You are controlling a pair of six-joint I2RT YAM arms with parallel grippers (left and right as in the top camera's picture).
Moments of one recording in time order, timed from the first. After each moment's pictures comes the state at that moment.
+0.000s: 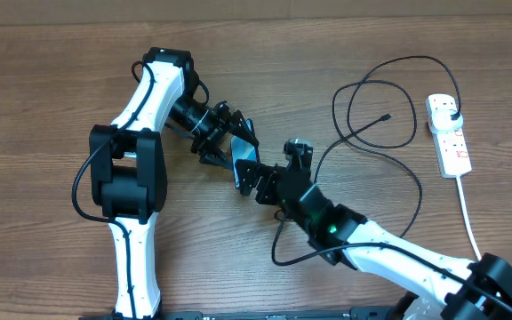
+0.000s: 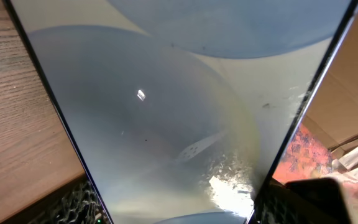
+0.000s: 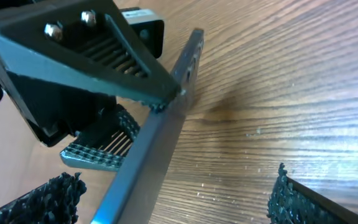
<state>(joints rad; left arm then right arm) -0.16 2.35 1.94 -1.68 0.93 -0.12 0.84 1.46 0.64 0.29 0.20 0.96</state>
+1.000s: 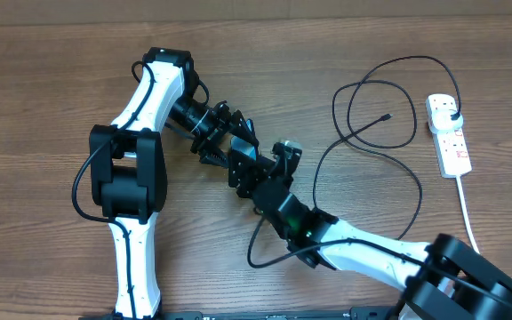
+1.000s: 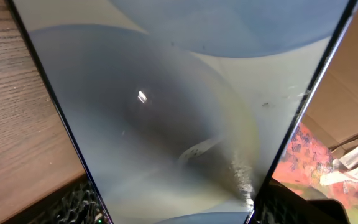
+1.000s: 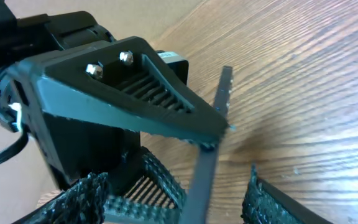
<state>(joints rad) -0.16 2.35 1.94 -1.68 0.93 -0.12 0.93 1.63 0.69 0.51 0.44 1.01</state>
